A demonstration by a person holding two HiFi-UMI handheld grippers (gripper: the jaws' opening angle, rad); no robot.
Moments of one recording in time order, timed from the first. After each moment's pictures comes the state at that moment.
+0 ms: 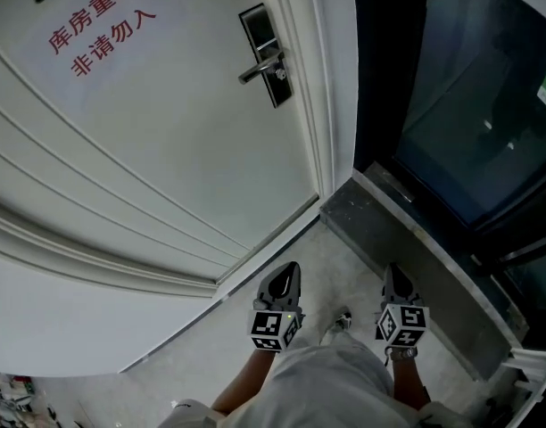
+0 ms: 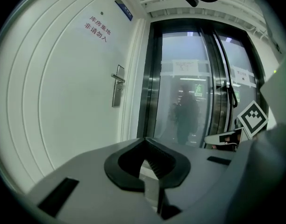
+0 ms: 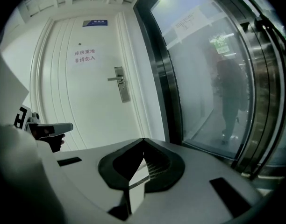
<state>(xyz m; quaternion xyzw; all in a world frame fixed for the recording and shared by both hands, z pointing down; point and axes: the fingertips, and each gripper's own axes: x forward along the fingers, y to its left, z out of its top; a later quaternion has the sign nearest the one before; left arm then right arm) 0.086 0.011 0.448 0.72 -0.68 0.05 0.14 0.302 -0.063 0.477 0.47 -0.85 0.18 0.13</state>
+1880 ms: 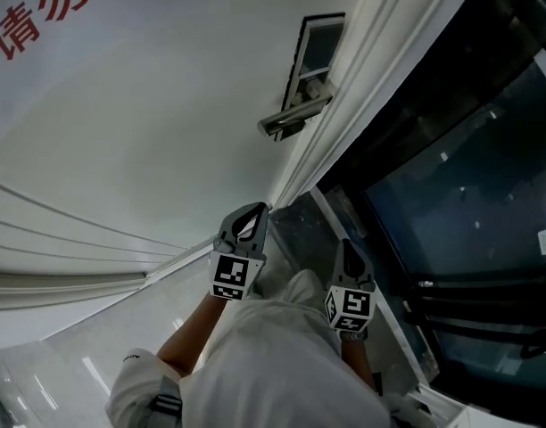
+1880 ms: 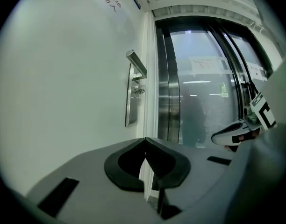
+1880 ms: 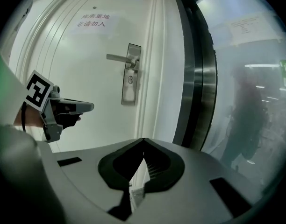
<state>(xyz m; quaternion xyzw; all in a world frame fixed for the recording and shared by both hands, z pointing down) -0.077 -0.258 0.423 0.72 -0.69 0.03 0.07 0.115 -0.291 0.448 0.43 -0.88 0.02 0.20</state>
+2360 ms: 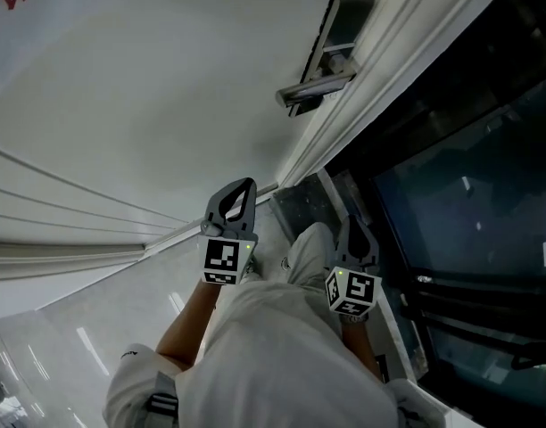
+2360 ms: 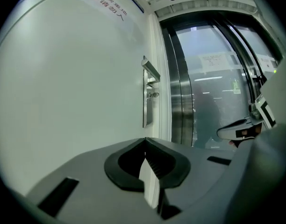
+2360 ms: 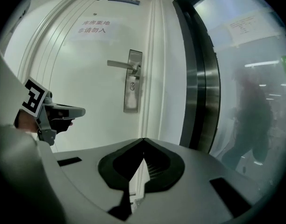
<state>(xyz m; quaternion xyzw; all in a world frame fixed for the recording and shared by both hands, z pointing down) -0.113 -0.234 0.419 0.66 -0.75 0.03 0.06 0.095 -0.300 0.434 0.42 -0.90 0.01 0.16</state>
